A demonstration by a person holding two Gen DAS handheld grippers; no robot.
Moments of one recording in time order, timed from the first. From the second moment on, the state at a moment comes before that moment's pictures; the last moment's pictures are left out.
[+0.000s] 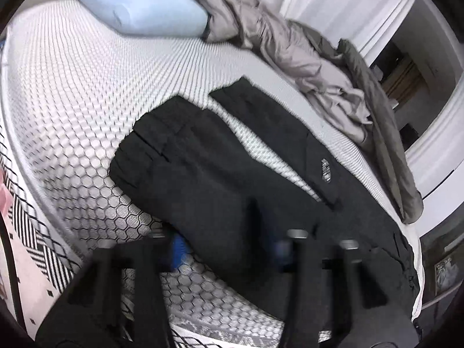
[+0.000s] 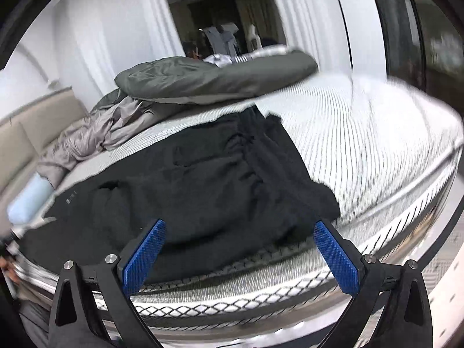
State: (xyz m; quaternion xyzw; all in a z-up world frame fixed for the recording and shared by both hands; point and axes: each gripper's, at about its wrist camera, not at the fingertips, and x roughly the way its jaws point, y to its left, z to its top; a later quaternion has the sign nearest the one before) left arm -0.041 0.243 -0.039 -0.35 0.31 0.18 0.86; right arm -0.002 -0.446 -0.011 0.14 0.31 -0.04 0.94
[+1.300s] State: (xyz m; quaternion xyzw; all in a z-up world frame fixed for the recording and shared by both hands) left arm -0.059 0.266 -0.034 -0.37 0.30 0.15 0.87; right arm 0.012 -0.511 -0.036 0.35 0.31 -0.02 0.88
